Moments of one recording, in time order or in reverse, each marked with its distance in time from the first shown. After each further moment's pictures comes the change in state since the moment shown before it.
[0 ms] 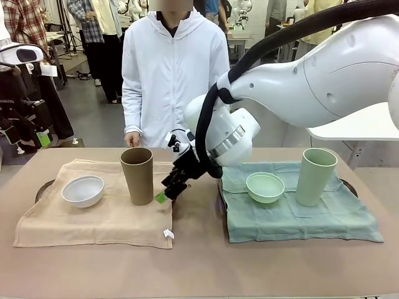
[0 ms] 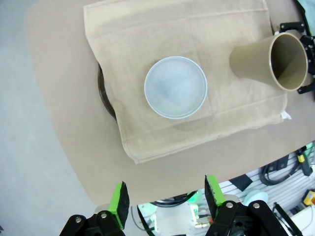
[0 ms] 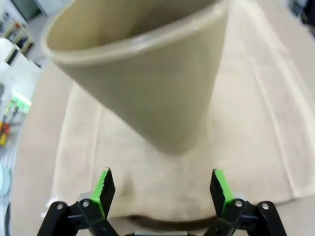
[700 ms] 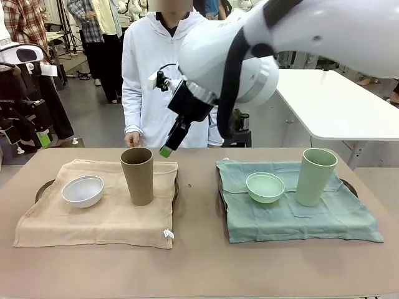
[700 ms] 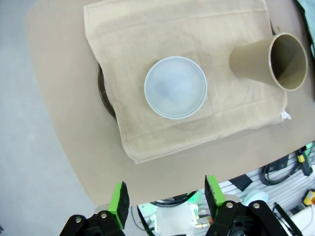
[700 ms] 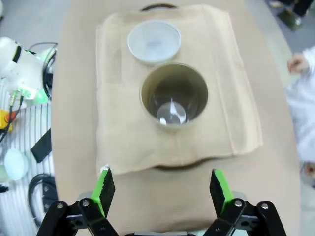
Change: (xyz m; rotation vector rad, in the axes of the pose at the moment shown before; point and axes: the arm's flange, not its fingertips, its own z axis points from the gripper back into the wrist) left arm 0.000 0.000 0.000 0.000 -0.001 0.000; right arm 0.133 0.082 0.143 -0.197 0.234 0.022
